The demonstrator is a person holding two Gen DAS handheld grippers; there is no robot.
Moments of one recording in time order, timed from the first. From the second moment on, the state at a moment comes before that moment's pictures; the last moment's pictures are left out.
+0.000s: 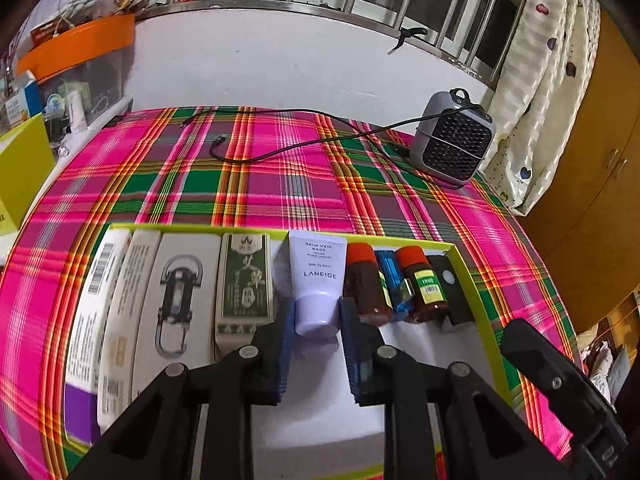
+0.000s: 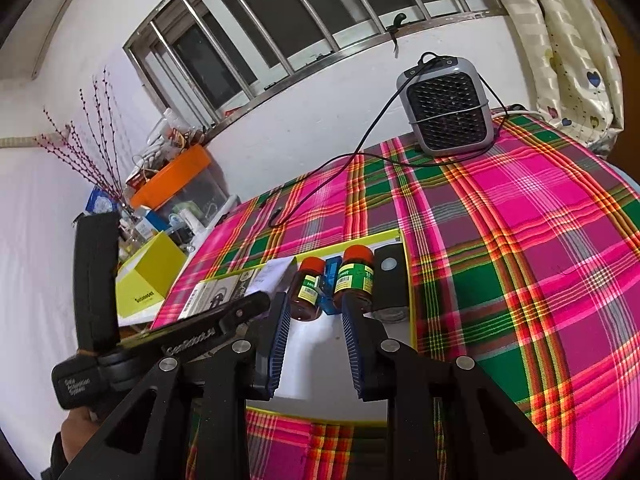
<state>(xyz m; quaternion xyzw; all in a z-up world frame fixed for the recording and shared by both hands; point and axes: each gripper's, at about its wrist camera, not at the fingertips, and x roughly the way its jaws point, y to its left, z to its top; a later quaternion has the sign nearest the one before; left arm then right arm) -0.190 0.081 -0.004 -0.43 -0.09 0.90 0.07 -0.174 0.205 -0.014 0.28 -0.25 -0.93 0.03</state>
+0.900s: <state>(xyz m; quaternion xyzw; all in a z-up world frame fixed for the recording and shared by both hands) -0.165 0.047 0.020 -0.39 -0.11 0.91 0.09 -0.172 0.204 -0.013 0.28 -0.25 -0.93 0.03</state>
